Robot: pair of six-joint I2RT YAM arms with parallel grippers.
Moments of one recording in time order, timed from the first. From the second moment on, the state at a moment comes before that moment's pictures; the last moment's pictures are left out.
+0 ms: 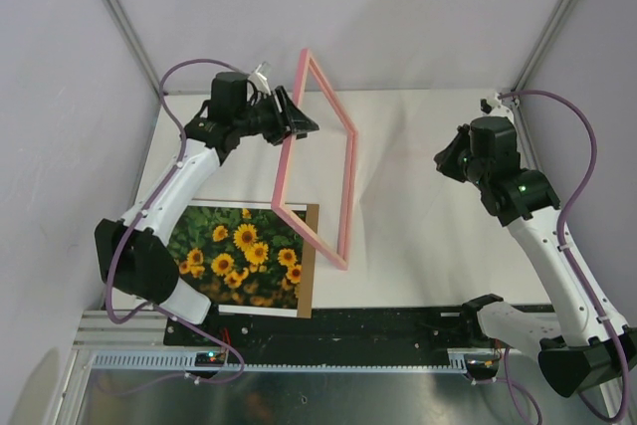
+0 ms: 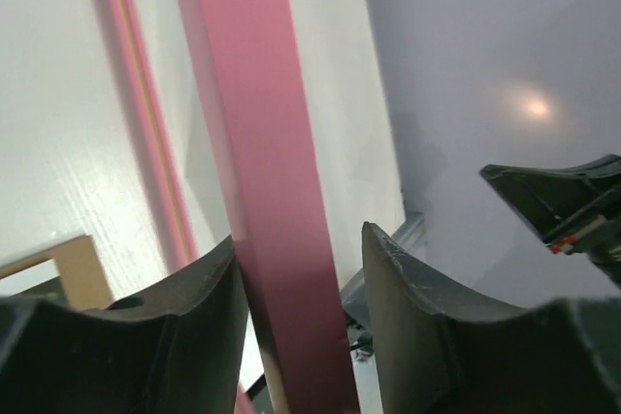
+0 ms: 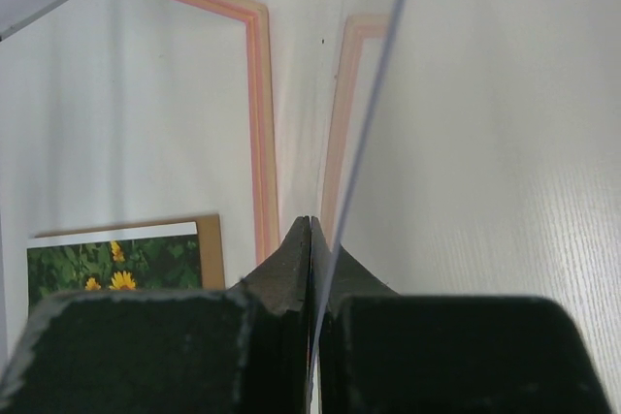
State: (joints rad) left arm -0.32 1.53 1.44 -0.39 0.58 -0.75; right arm 0.32 1.05 1.22 -0.71 0.15 0.61
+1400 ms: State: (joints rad) left arm -0.32 2.07 1.45 -0.43 0.54 -0.38; right arm 0.25 1.00 1.41 -0.81 0.08 0.52
